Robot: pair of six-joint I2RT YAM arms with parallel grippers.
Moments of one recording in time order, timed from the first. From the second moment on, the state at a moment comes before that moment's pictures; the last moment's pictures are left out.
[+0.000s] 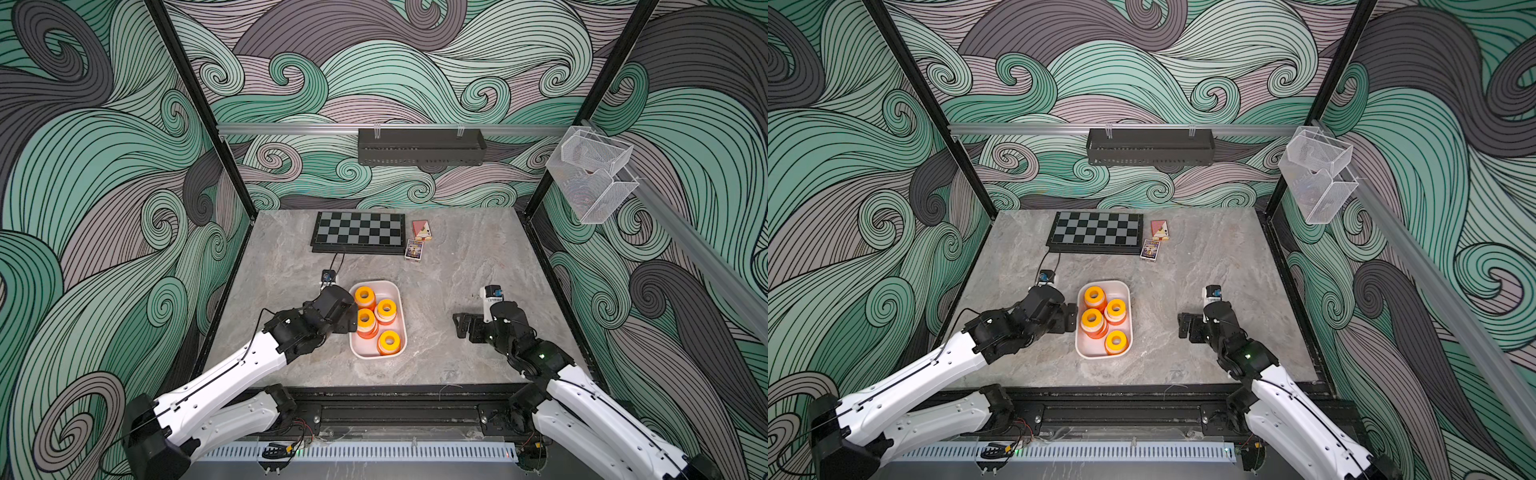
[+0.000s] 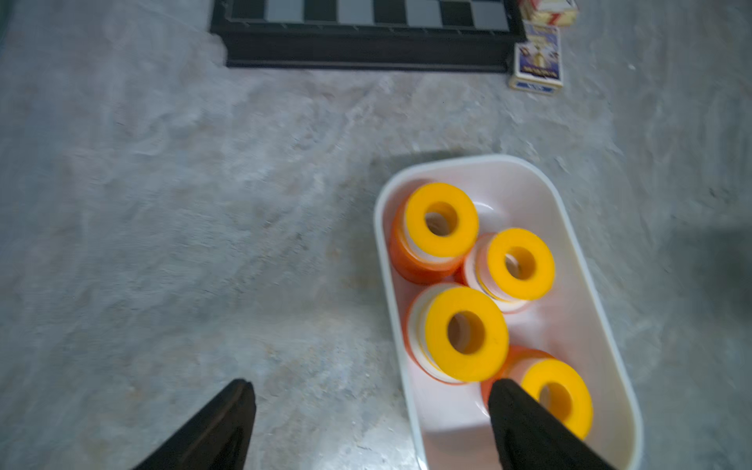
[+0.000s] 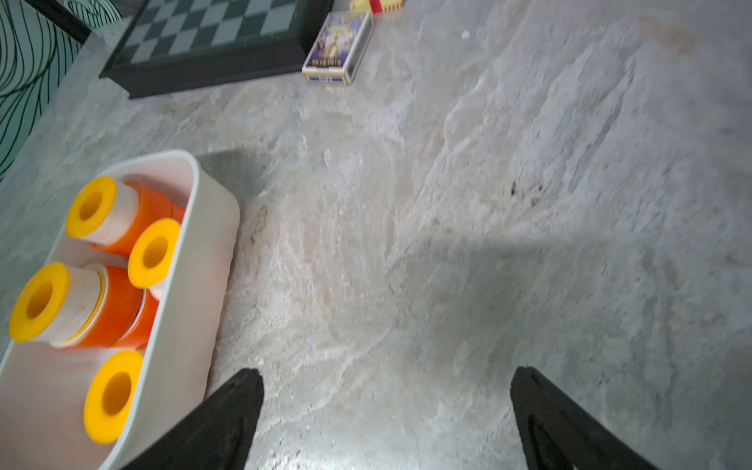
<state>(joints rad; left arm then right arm) -0.76 0.94 0.80 -0.76 -0.54 -0.60 0.49 0.73 0.45 -0.42 0.18 0.44</state>
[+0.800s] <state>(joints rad) -0.13 1.36 0.39 0.45 -0.40 -0.12 0.19 1.43 0.36 0.65 0.35 -0.02</state>
